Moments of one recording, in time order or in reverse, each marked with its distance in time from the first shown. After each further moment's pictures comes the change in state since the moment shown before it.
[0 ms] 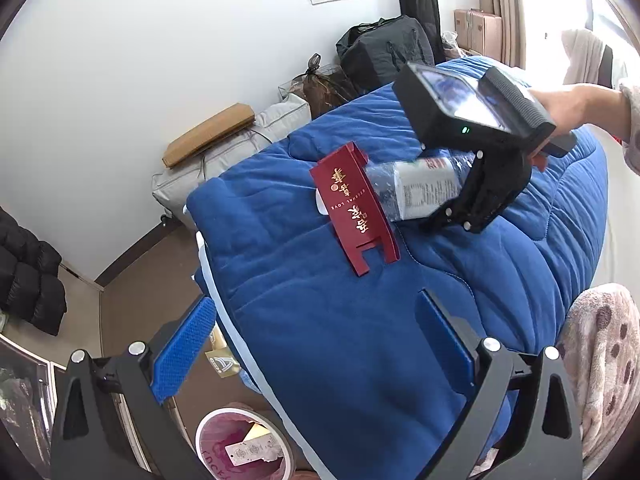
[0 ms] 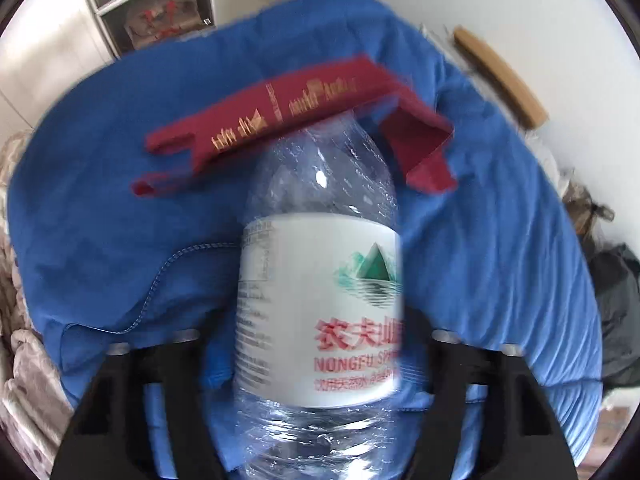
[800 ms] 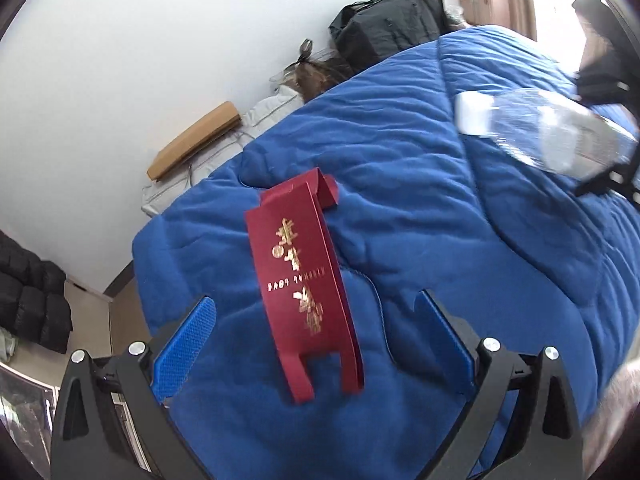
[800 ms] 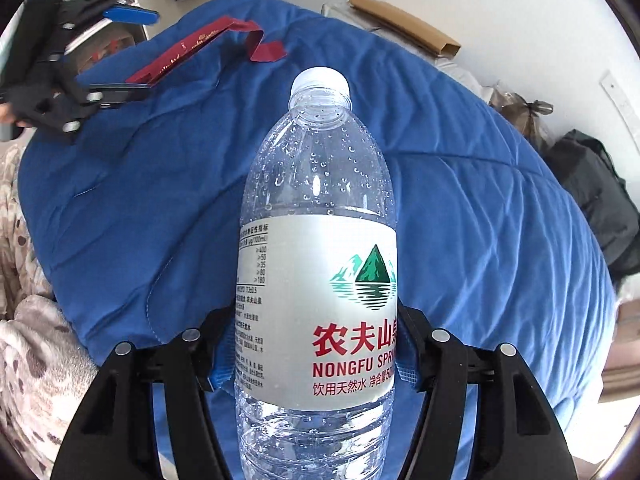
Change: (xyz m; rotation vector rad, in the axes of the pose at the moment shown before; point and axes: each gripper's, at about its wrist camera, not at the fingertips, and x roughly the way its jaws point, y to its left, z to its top) left arm 0.107 -0.063 0.064 0.028 0.067 0.082; right arm -0.074 -0.039 -0.171 0.262 -0.066 -0.067
